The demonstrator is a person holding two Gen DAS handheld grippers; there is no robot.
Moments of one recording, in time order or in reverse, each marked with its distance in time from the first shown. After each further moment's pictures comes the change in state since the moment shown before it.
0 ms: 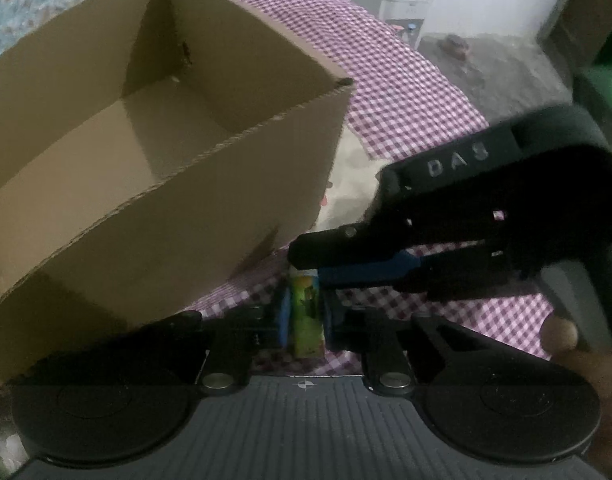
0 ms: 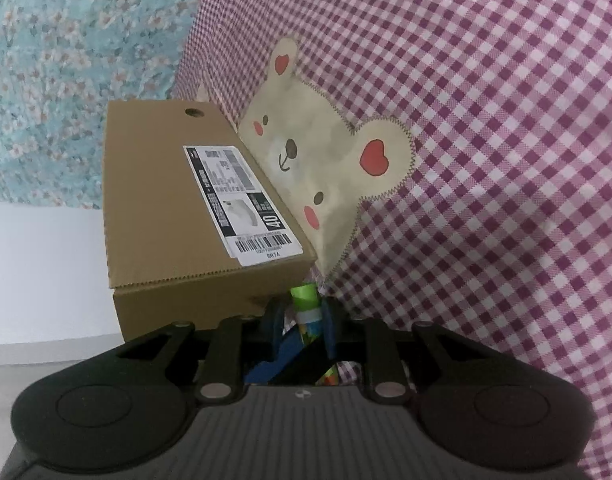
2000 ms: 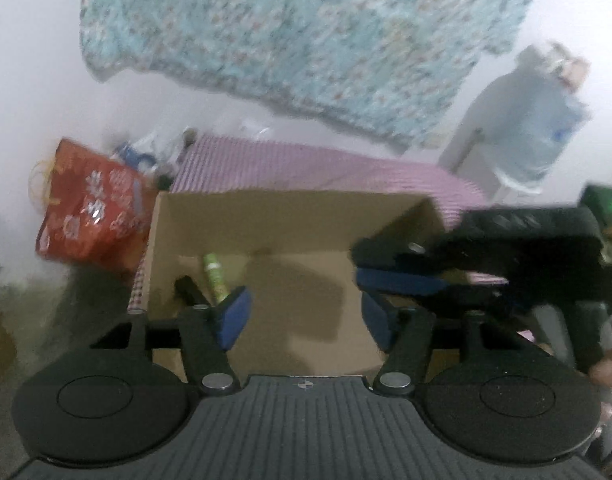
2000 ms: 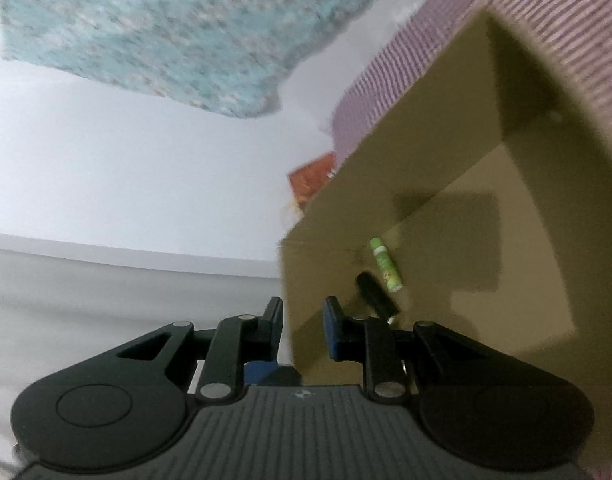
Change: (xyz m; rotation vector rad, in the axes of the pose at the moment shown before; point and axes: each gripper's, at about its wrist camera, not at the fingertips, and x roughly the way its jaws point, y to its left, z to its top) left arm -0.181 0.129 0.011 -0.417 -0.318 0.140; right arm 0.046 0.207 0.000 -0.323 0.199 0.231
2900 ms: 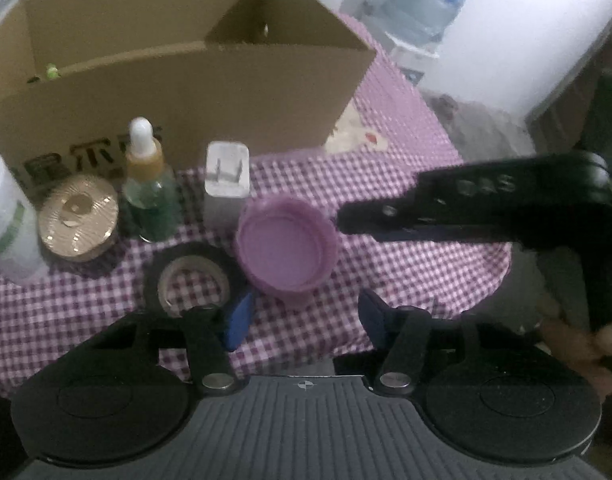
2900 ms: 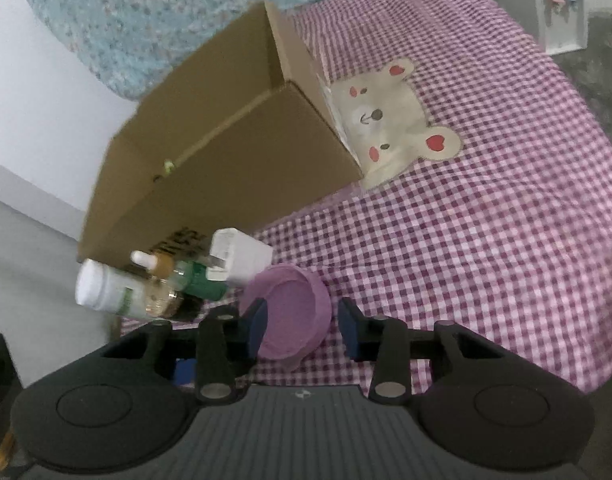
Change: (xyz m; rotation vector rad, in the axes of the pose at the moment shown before) left arm 0.053 -0.065 -0.180 0.161 0.258 -0.252; right arm -0.100 -0.077 -0.171 -0.237 -0.146 -0.550
